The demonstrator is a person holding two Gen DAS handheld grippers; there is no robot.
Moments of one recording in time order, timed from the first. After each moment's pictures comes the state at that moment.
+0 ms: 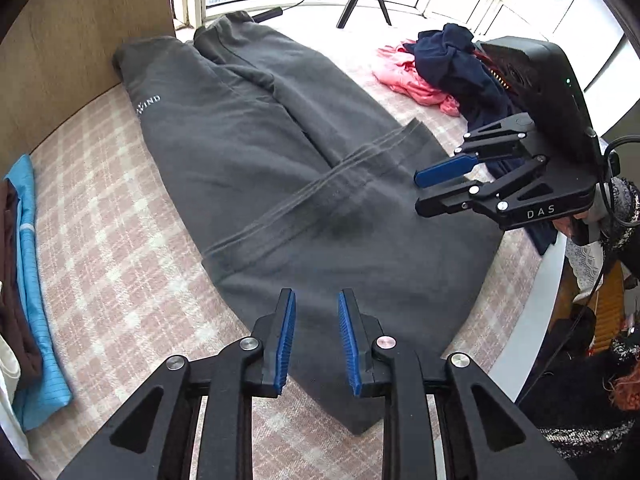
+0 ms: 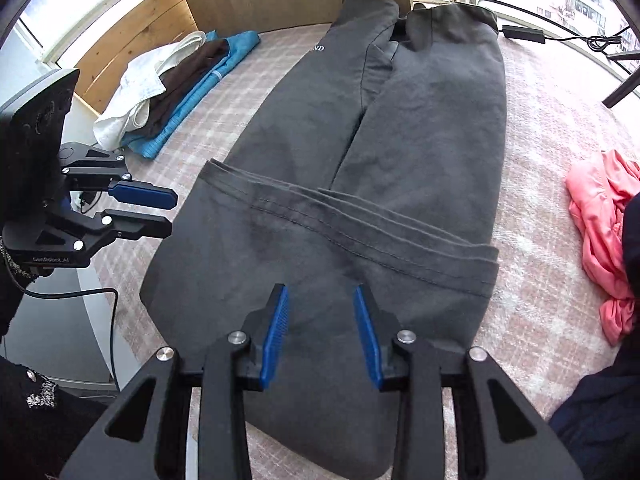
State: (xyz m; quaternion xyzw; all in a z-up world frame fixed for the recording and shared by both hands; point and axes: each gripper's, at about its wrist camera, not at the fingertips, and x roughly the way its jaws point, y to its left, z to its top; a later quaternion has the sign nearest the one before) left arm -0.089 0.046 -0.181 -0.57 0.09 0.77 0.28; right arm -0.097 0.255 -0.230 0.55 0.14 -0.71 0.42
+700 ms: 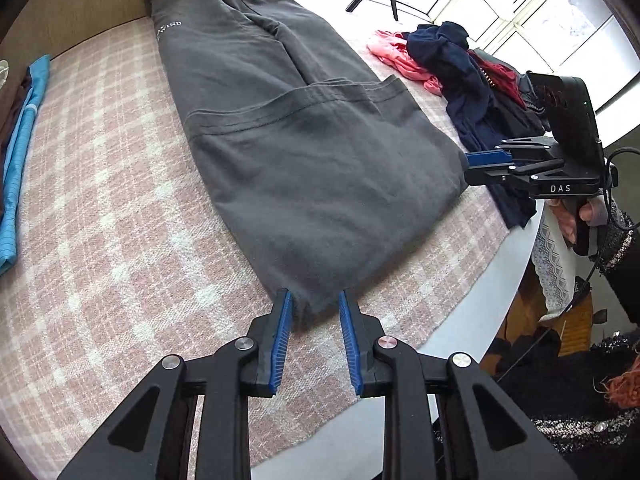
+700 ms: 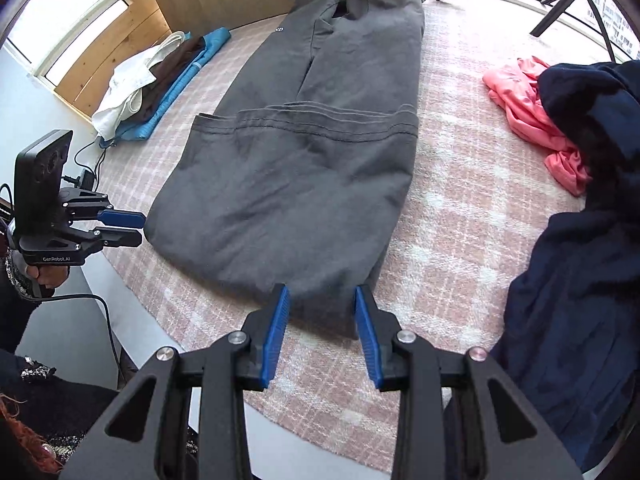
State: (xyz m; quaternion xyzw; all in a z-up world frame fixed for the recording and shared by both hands) left arm -0.016 0.025 -0.188 -0.59 0.00 0.76 0.28; right arm -0.043 0.329 -0.217 0.57 0.10 -0.72 0.38
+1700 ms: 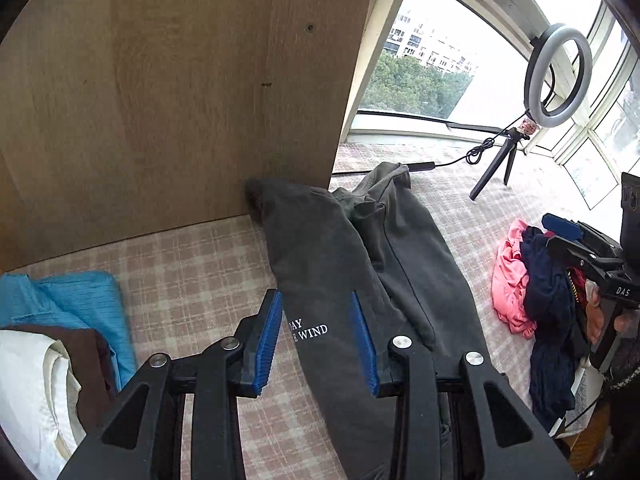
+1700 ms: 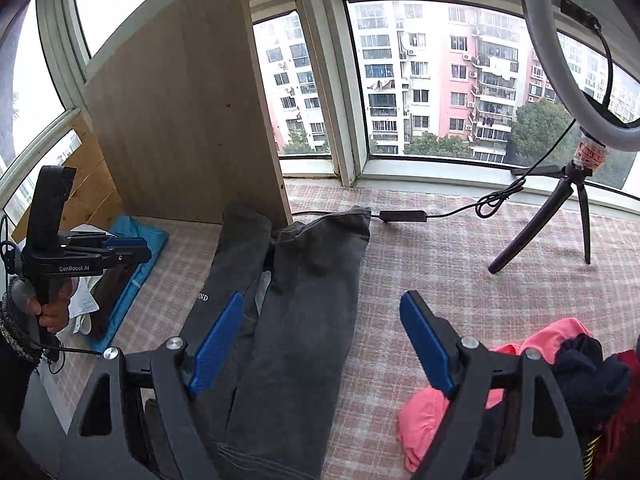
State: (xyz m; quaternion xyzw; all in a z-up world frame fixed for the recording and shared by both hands) left arm -0.322 -0.012 -0.106 -0.51 -0.04 0.84 0.15; right arm -0.296 0.259 -0.097 0.42 0.04 -0.85 0.32
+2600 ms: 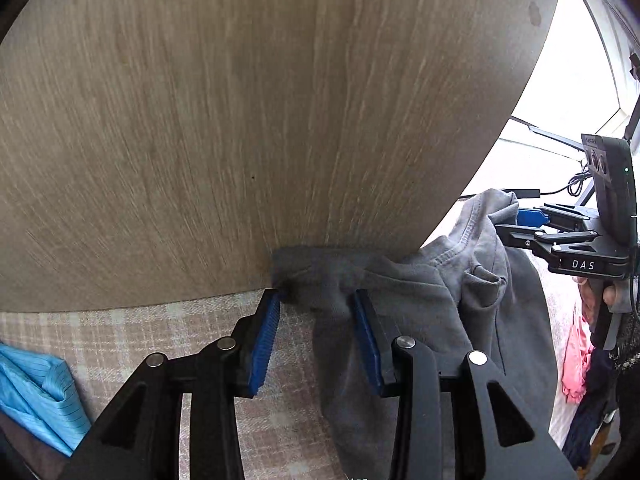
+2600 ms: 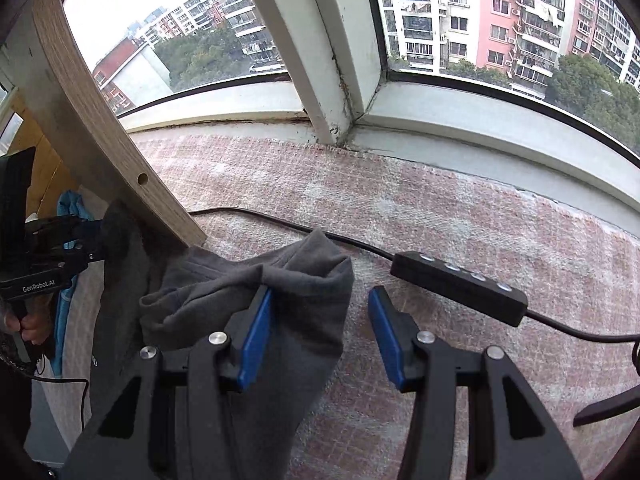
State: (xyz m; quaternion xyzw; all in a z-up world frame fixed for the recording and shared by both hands) left arm -0.428 -0.002 -0.195 -0.56 -0.04 0.82 0.11; right arm -0.468 0.154 -0.236 0.55 0.09 -0.75 0.36
